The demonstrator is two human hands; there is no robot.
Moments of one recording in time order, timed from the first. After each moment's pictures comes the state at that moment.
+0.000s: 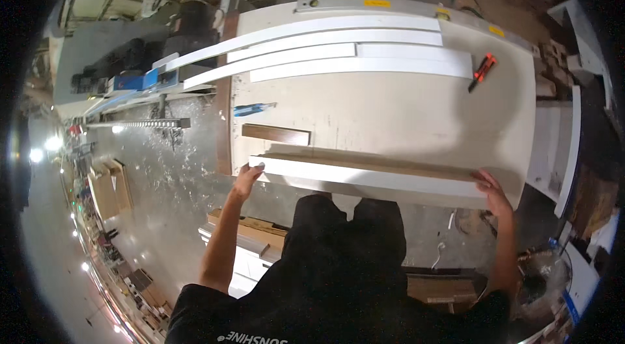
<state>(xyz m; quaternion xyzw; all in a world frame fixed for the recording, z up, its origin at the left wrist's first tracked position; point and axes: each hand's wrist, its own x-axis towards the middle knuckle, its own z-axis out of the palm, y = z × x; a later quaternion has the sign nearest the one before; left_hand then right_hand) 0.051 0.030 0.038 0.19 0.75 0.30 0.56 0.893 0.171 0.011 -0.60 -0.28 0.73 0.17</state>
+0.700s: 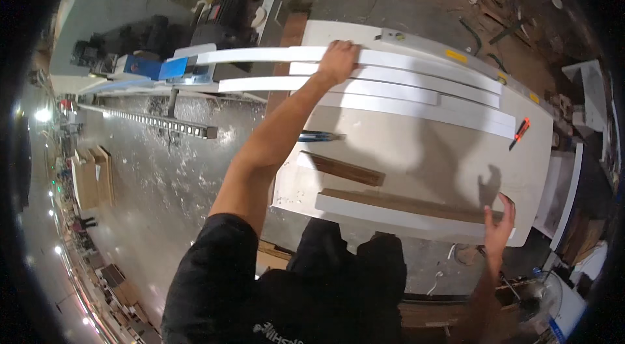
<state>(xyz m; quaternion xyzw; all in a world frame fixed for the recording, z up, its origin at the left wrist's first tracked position) -0.021 0.455 0.022 0.80 0.60 0.08 0.04 0.587 0.204 0.123 -0.66 -0.71 0.18 0.17</state>
